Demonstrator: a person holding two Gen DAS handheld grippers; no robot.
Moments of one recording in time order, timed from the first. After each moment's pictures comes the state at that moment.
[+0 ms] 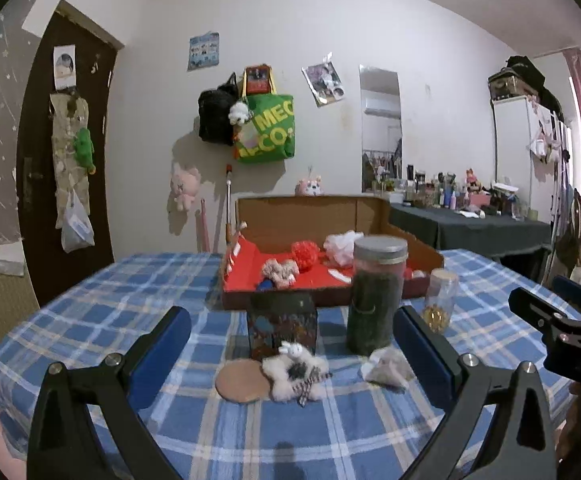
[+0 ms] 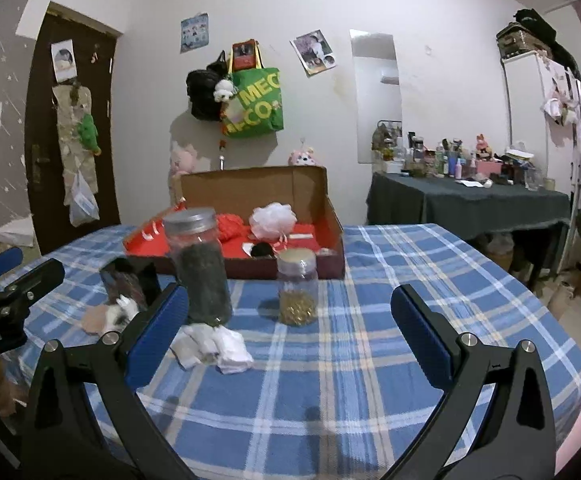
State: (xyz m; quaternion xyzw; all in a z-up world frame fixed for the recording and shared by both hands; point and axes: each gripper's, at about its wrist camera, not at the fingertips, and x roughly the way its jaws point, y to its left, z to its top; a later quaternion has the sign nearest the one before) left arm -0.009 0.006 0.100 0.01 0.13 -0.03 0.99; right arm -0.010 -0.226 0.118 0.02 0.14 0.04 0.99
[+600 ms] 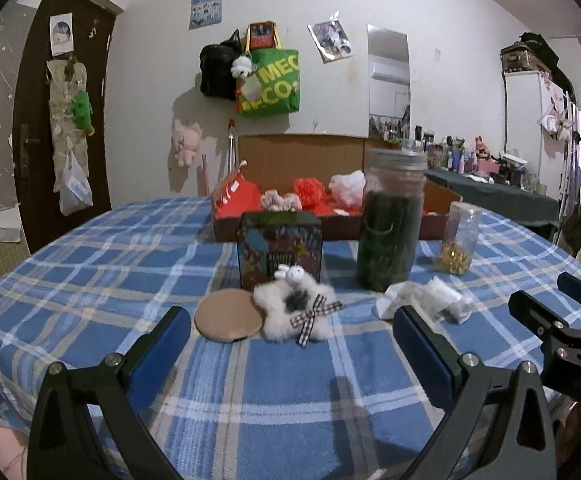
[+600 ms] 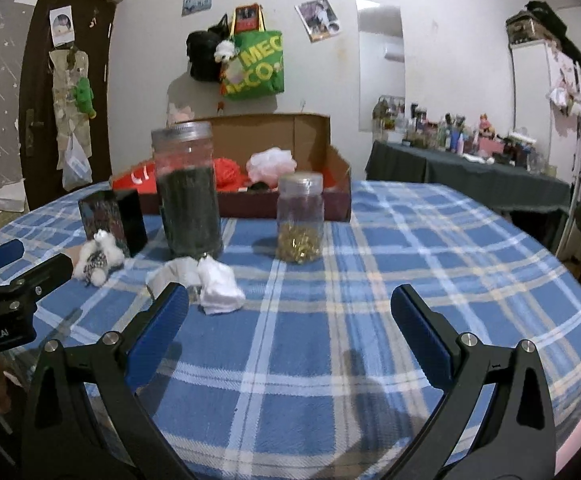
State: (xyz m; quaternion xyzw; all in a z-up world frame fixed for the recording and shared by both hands) left arm 0.010 0.002 0.044 0.00 0.20 -0.02 0.98; right arm 0.004 -0.217 0.062 0.00 0.20 0.03 0.98
